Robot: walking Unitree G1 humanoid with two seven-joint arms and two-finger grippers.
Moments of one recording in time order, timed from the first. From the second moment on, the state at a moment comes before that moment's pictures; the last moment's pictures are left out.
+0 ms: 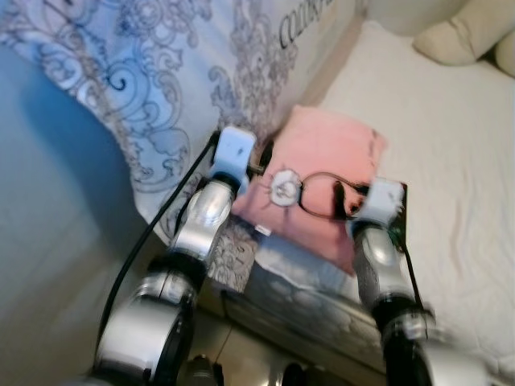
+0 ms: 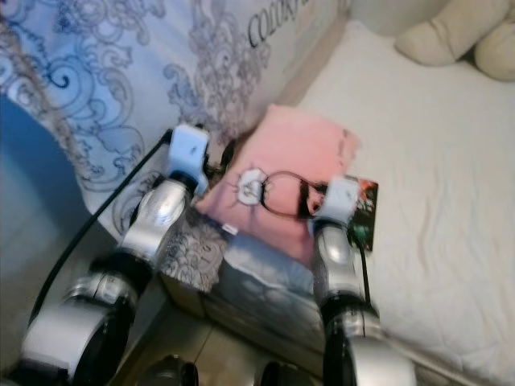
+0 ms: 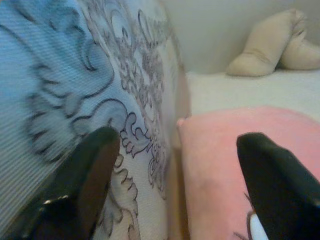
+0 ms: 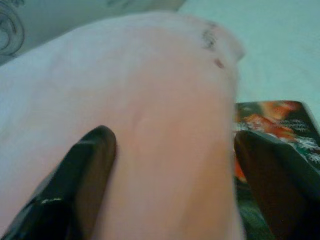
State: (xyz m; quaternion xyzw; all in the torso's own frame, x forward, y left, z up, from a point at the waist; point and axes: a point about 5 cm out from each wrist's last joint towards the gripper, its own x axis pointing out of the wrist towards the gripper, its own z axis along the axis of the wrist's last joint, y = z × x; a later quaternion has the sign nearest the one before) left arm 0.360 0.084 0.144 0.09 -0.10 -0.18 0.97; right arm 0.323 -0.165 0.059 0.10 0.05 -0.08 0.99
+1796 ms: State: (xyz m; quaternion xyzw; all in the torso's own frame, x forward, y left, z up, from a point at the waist) left arm 0.296 0.108 0.102 -0.04 -0.02 -0.20 0.98; right arm 0.258 -0.175 0.061 -0.03 0.05 -0.02 1.00
